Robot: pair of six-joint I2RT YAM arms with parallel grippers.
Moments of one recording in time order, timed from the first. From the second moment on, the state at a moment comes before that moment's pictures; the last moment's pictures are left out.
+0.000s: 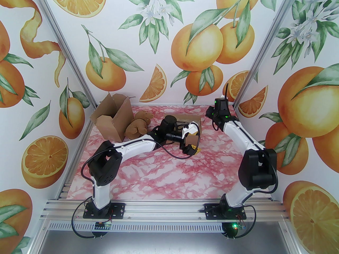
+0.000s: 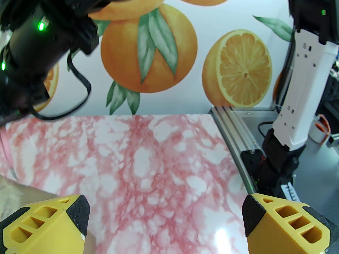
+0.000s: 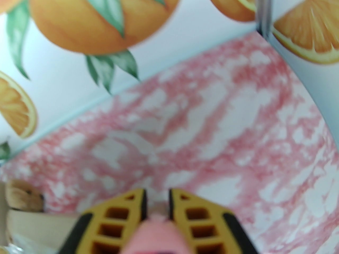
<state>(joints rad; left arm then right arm) -0.84 1.96 1.41 0.28 0.84 0.13 0.06 1.70 1.32 -0.28 0.11 0.48</state>
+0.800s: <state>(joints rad) -0.86 2.03 1.32 0.60 0.77 -0.04 0.17 1.64 1.04 0.02 -0.04 0.71</state>
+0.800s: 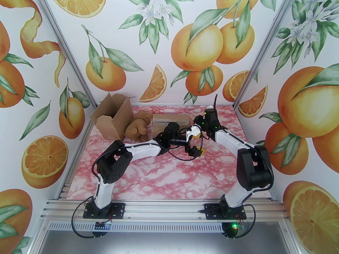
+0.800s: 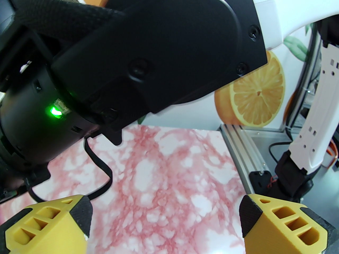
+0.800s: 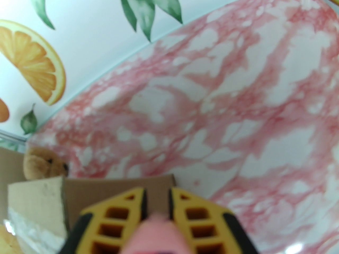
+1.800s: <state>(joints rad) -0.77 2.02 1.21 0.49 0.89 0.09 0.00 1.56 0.61 0.97 -0.18 1.29</state>
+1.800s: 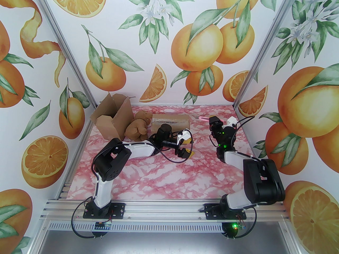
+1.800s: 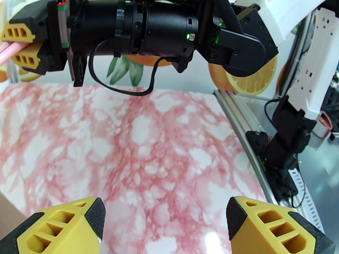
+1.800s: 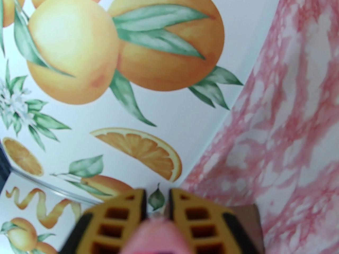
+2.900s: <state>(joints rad) -0.76 2.03 1.28 0.41 0.87 0.11 0.06 1.67 0.61 1.07 -0.21 1.34</state>
